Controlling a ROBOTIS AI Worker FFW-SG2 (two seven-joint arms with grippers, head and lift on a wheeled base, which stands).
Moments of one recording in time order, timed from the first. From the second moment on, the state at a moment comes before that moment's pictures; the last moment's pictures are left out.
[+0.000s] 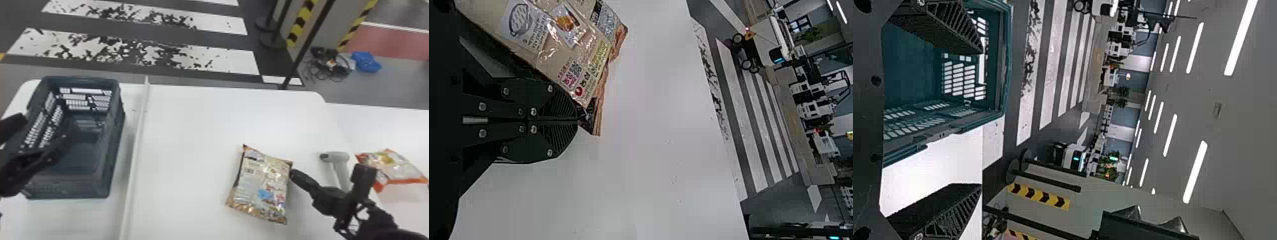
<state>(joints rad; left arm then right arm) 0.60 0.21 0.22 -2.25 0.44 0.29 -0.27 0.43 -0.34 -0.29 -1.66 -0.49 0.42 0.41</state>
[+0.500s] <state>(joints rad) 0.60 0.21 0.22 -2.24 0.44 0.29 -0.28 0.35 -0.35 -0.24 -1.64 -0.46 0.44 0.40</state>
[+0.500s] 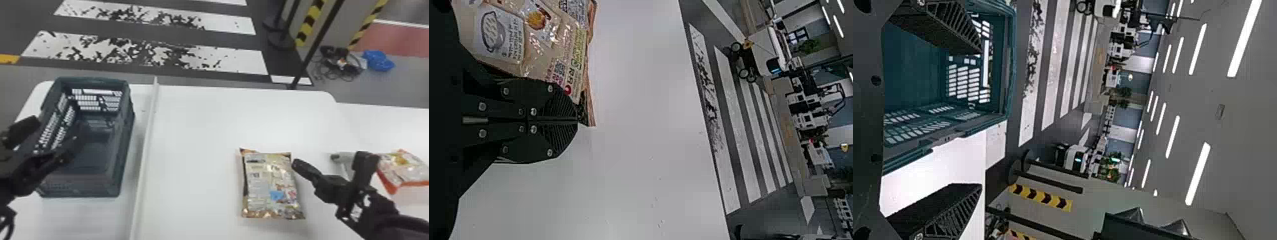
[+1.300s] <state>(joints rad) 0.60 0.20 0.22 -2.26 0.44 0.29 -0.28 0.42 -0.34 -0.37 -1.71 -0.48 0.40 0.40</state>
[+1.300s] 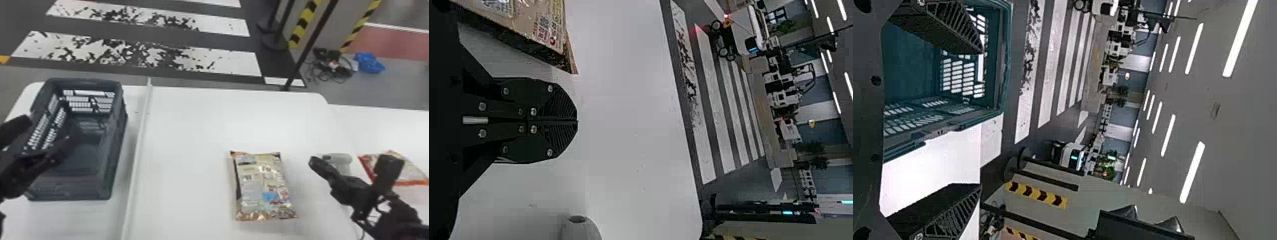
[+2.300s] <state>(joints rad) 0.60 0.20 0.19 -2.26 0.43 0.29 -0.28 0.44 -0.40 -0.49 -1.51 -0.36 0.19 0.49</state>
